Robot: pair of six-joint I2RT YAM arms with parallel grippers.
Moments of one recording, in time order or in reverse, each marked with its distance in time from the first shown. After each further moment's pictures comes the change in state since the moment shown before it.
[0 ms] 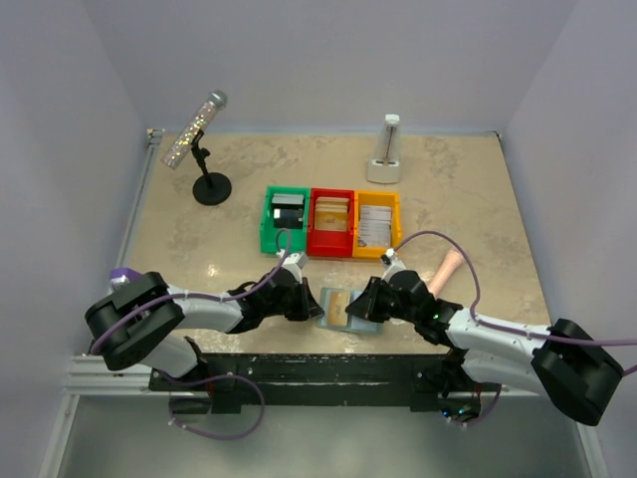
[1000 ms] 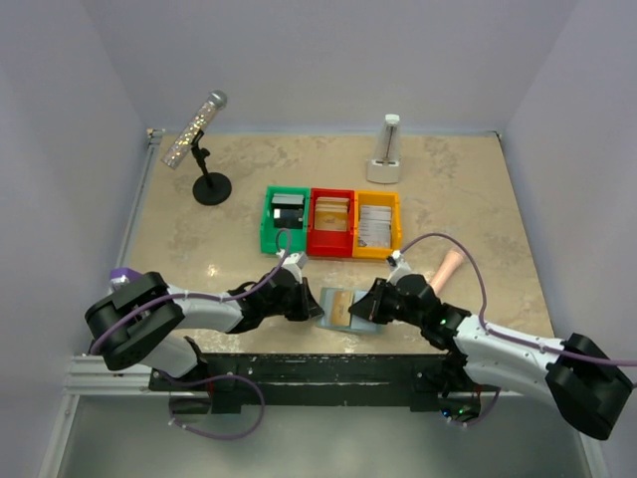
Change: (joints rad) left arm 0.000 0.000 0.000 0.000 -0.002 -0.001; right arm 0.000 -0.106 -0.035 -0.029 0.015 0.000
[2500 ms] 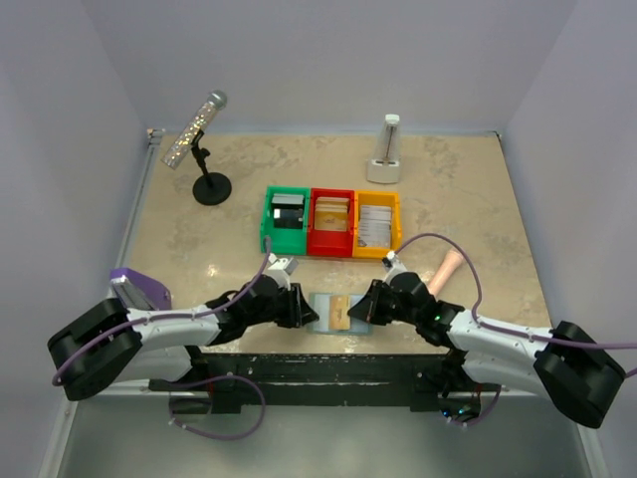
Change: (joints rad) left arm -0.005 -0.241 -0.102 -0.067 0.024 0.058; right arm 0.000 0.085 0.023 -0.011 -0.014 -0.004
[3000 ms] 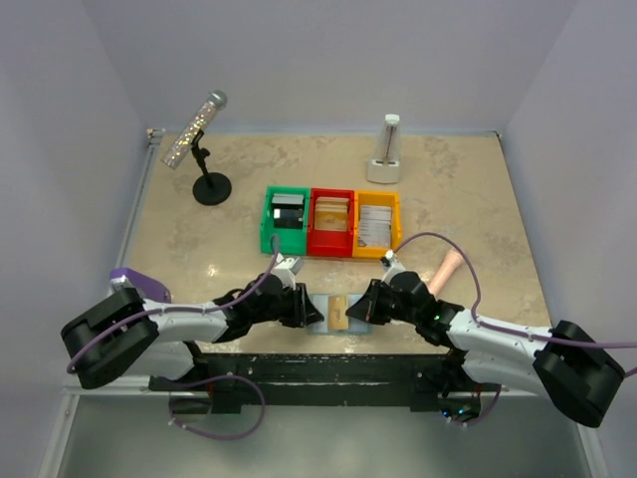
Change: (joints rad) left arm 0.000 0.072 0.007 0.099 0.047 0.000; right arm 0.000 0.006 0.004 0.023 -0.026 -0.004
